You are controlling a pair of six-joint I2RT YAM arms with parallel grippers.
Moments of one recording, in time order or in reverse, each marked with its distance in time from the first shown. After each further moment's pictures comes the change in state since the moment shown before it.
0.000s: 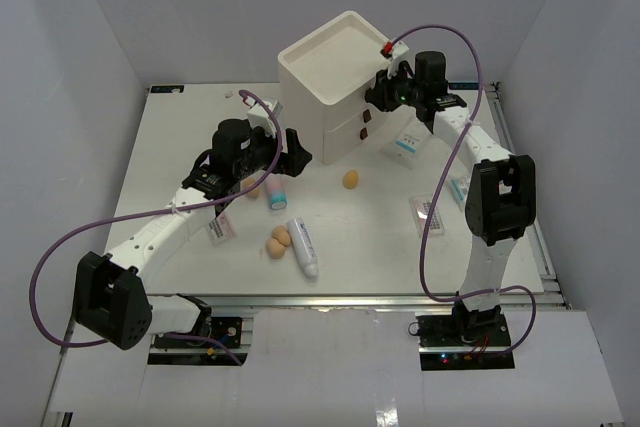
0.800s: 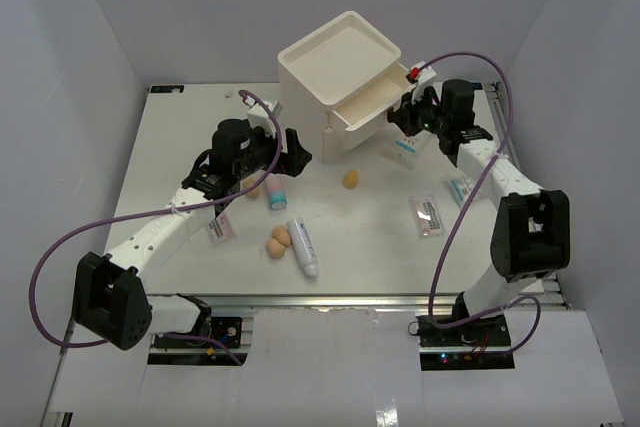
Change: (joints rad) left arm 0.000 -0.001 0.000 0.000 0.000 0.000; right arm -0.070 -0.302 -0.409 0.133 0.015 -0.022
